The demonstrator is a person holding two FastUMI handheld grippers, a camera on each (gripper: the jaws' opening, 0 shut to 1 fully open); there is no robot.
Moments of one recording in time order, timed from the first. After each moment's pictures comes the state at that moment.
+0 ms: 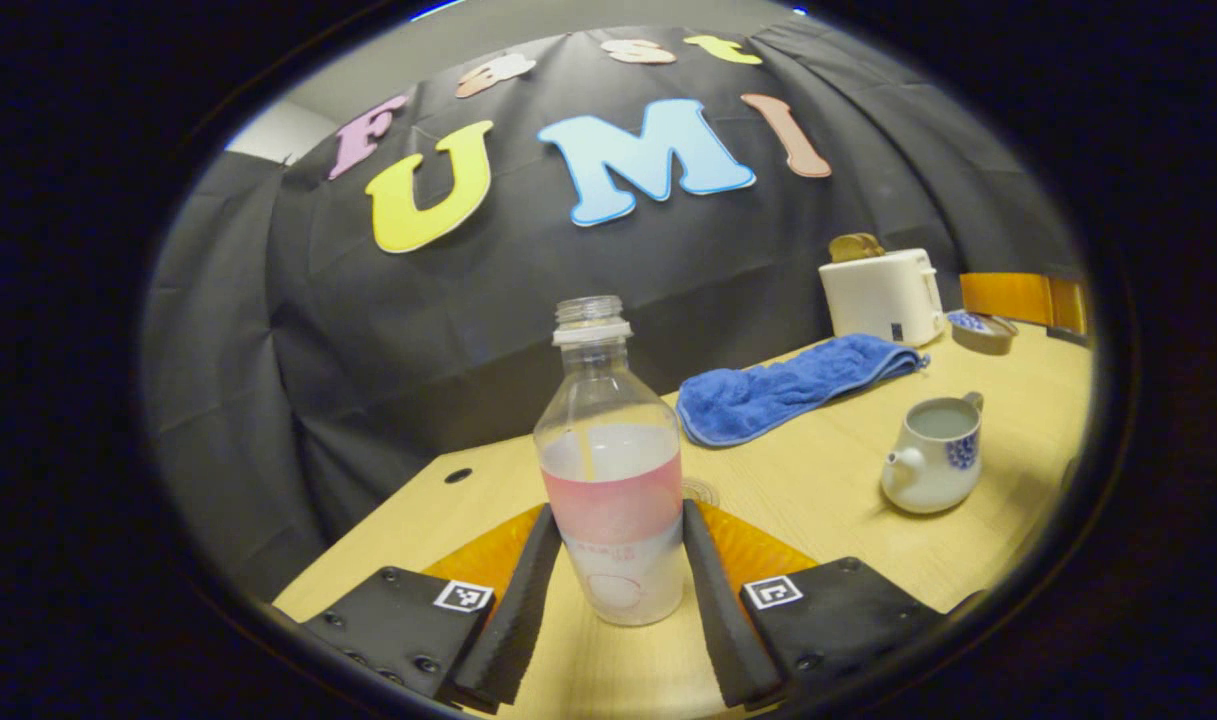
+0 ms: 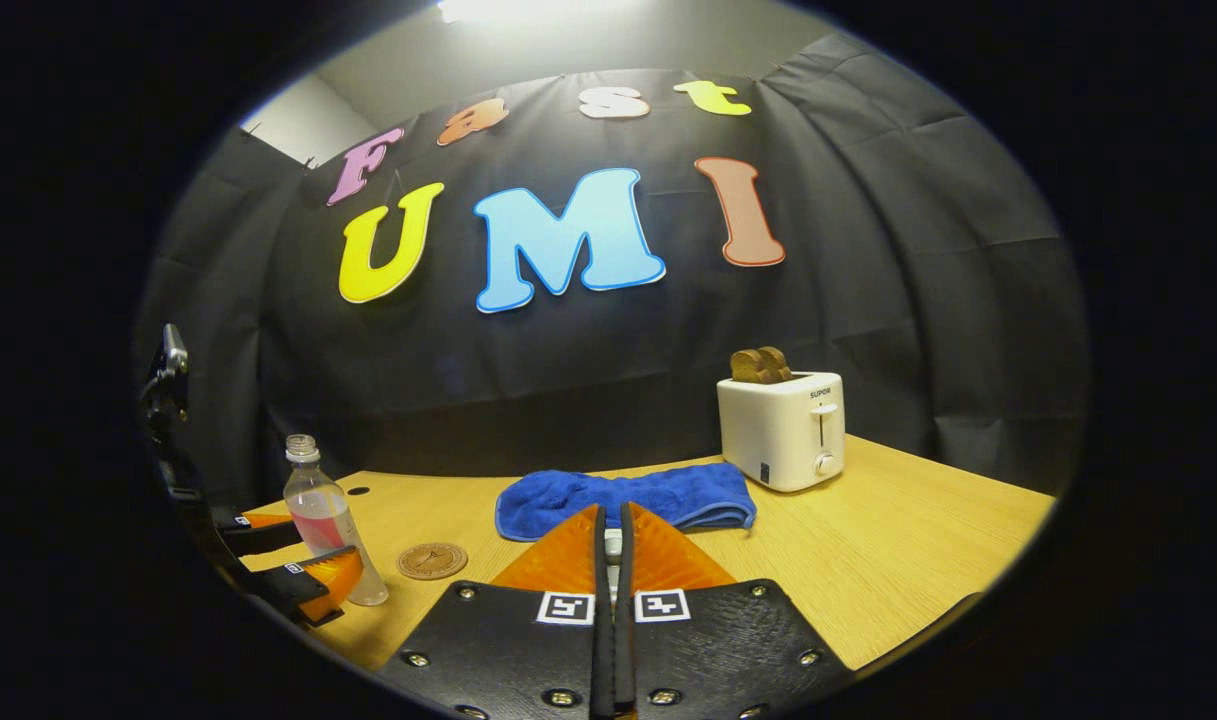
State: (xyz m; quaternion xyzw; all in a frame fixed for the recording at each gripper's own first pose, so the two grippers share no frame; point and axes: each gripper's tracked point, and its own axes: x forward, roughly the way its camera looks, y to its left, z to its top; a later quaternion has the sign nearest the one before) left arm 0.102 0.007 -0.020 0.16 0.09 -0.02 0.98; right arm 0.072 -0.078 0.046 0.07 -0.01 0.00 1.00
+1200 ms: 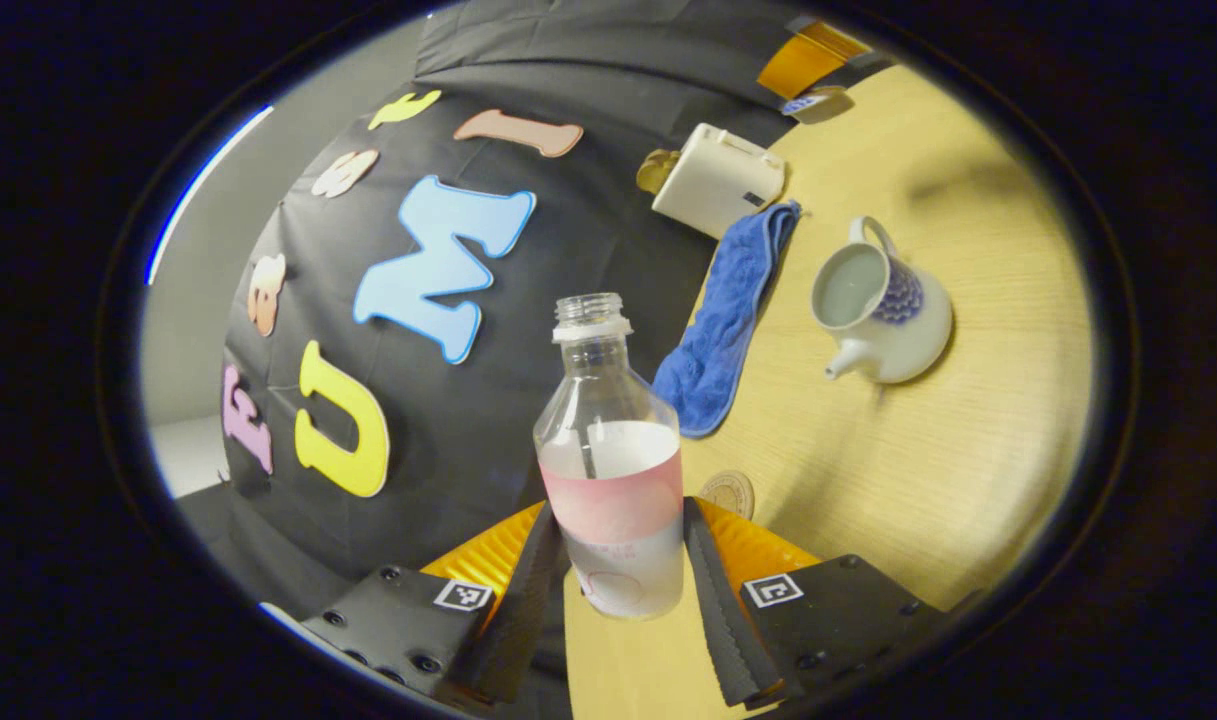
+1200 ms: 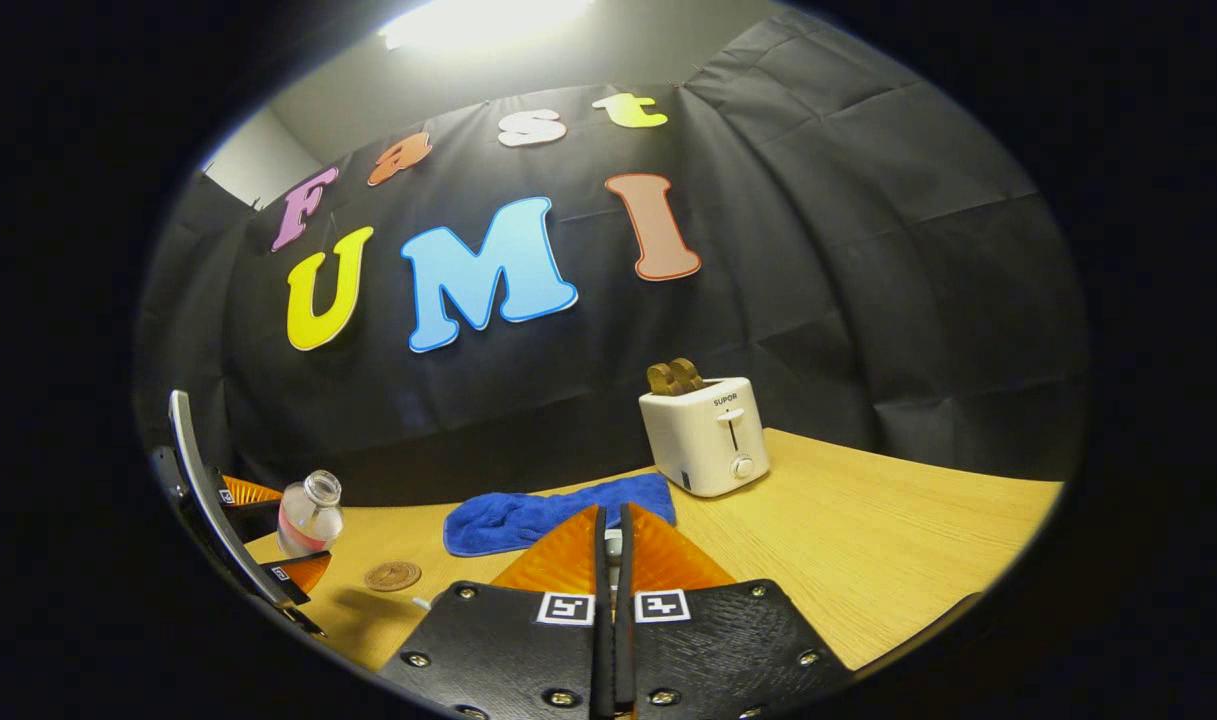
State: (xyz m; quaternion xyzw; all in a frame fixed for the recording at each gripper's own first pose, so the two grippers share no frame) left arm 0.106 -0.050 0.023 0.56 0.05 -0.07 0.82; right arm 0.042 -0.156 0.042 0.13 -0.03 -0.05 0.99
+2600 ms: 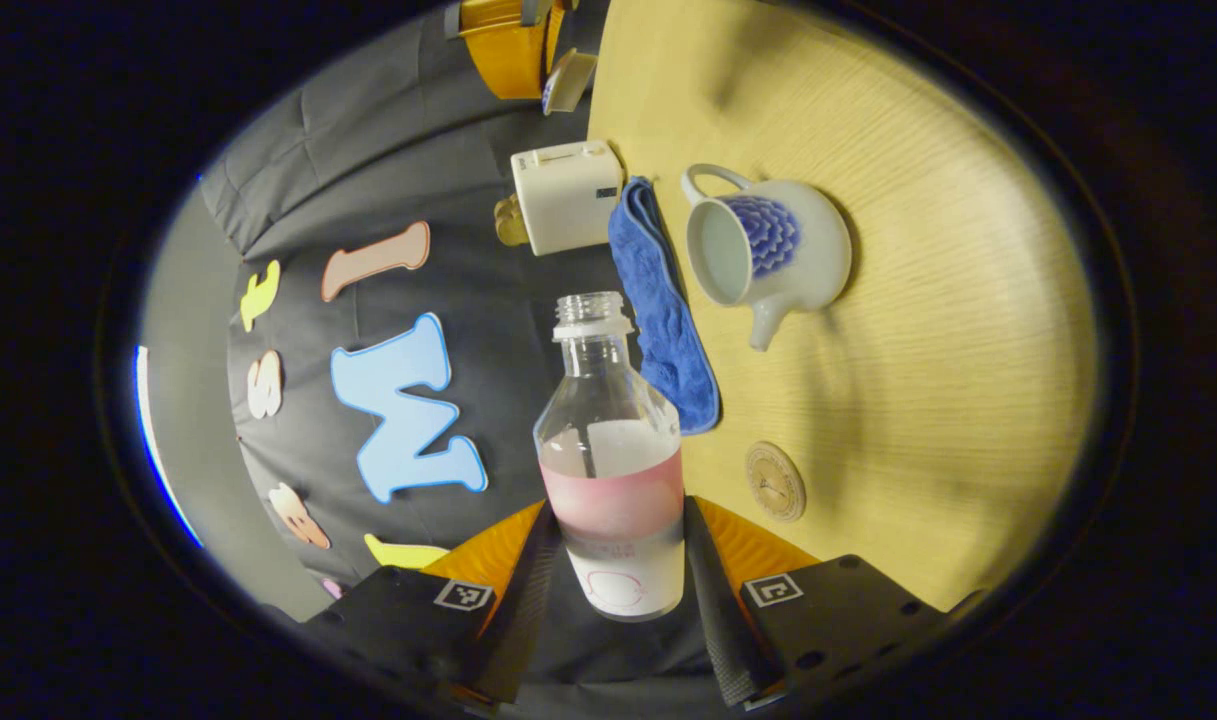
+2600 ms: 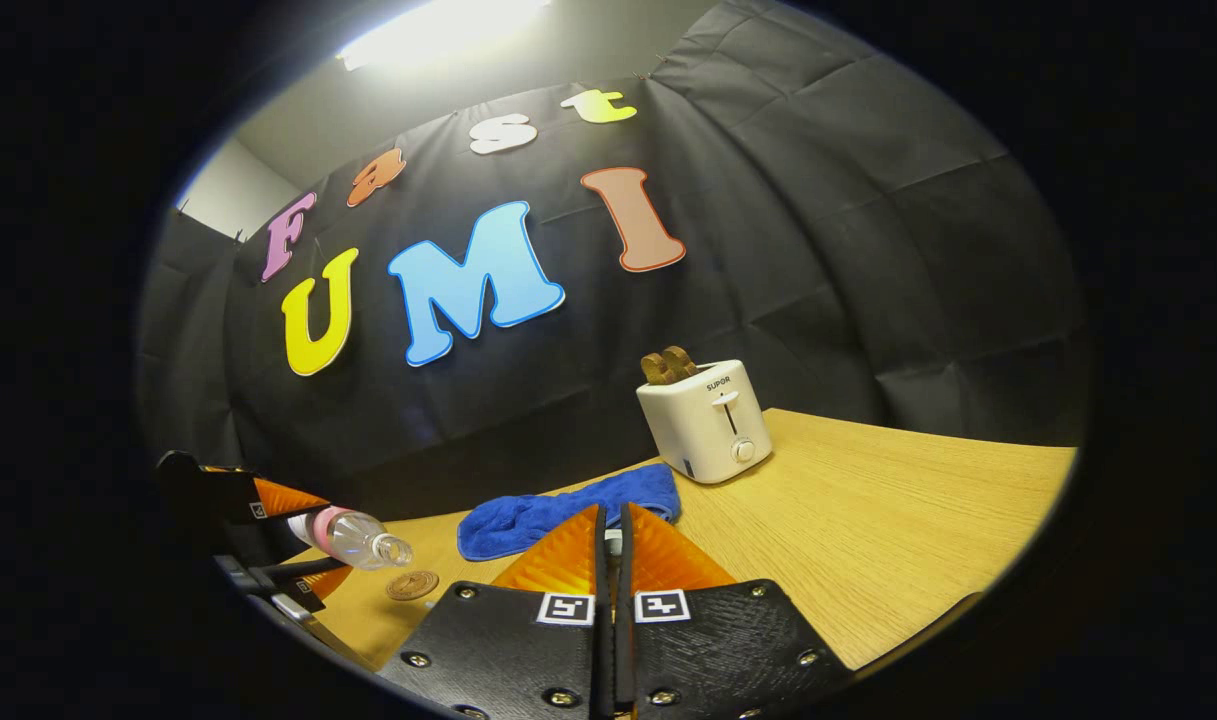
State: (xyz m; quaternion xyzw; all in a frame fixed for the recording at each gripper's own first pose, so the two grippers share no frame) left arm 0.092 -0.087 0.032 0.79 0.01 -0.10 0.61; right arm 0.040 -0.163 0.037 0.17 -0.03 -0.04 0.98
